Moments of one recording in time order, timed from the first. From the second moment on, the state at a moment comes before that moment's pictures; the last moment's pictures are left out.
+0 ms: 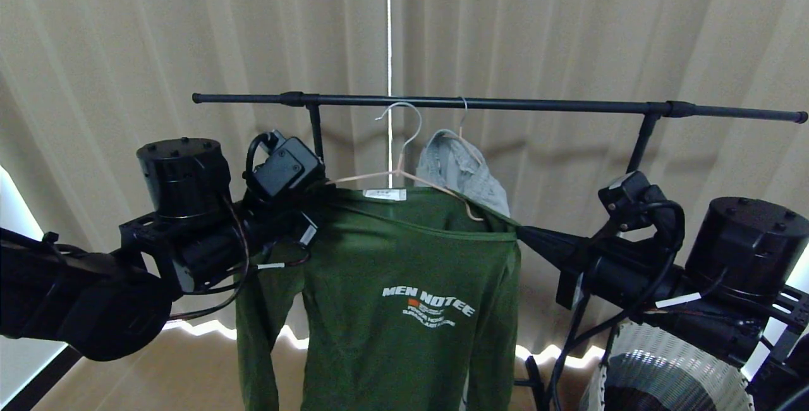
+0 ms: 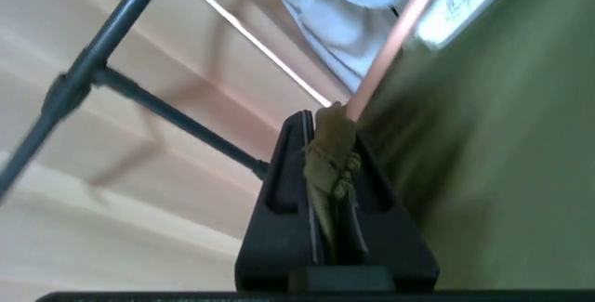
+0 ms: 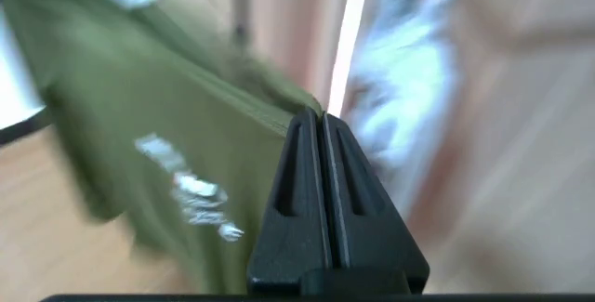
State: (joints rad) left arm -0.39 1.78 -0.77 -0.89 -0.07 0.59; right arm 0.48 1.67 -0.45 -1.07 0.16 0.01
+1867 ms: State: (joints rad) left arm -0.56 1.62 -0.85 -0.64 -0.13 0.51; right arm 0.50 1.66 -0.71 -0.92 0.15 -0.30
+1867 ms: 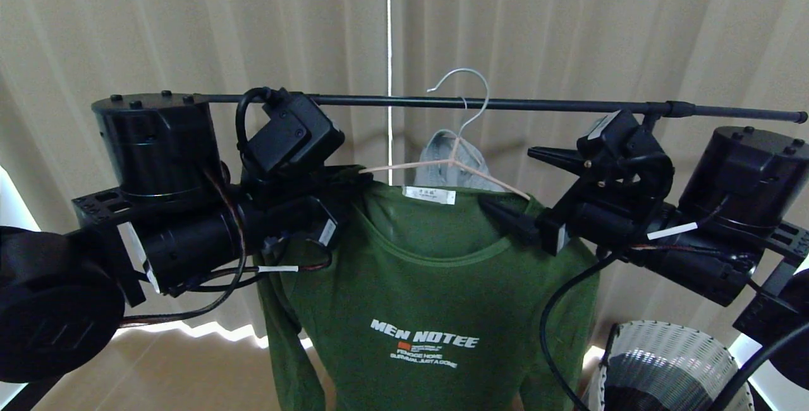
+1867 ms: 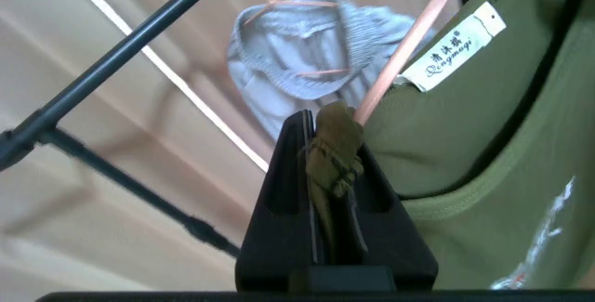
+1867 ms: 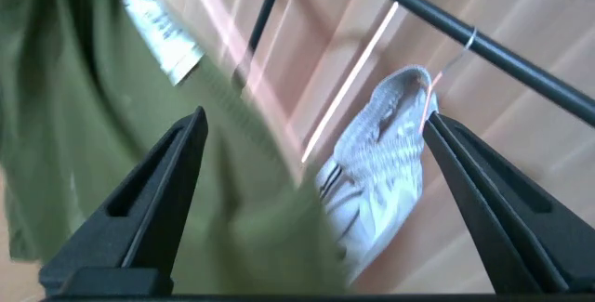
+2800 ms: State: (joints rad) left arm -0.57 1.63 -0.81 -0.71 -0.08 0.52; right arm 0.55 1.68 -0.74 -0.92 0.15 -0.30
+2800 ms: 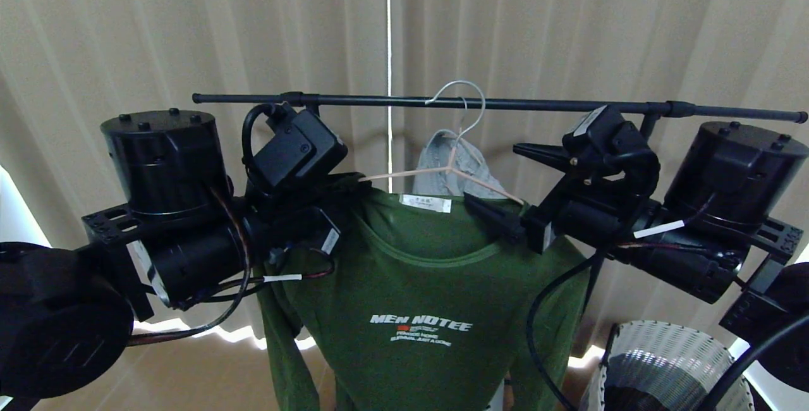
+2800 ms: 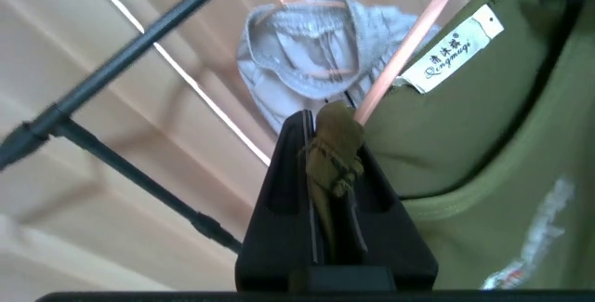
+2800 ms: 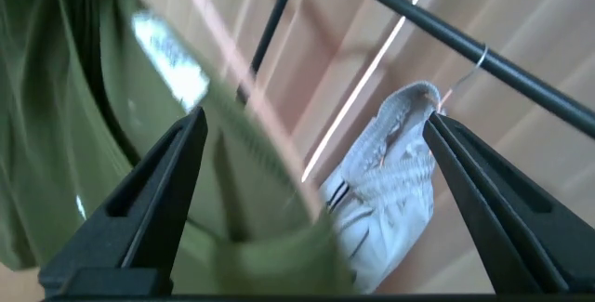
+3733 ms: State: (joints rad) left arm -0.60 1.63 -0.76 -0.78 -0.08 0.51; right arm 0.53 1.73 -0.75 -0.92 0.13 -0.30
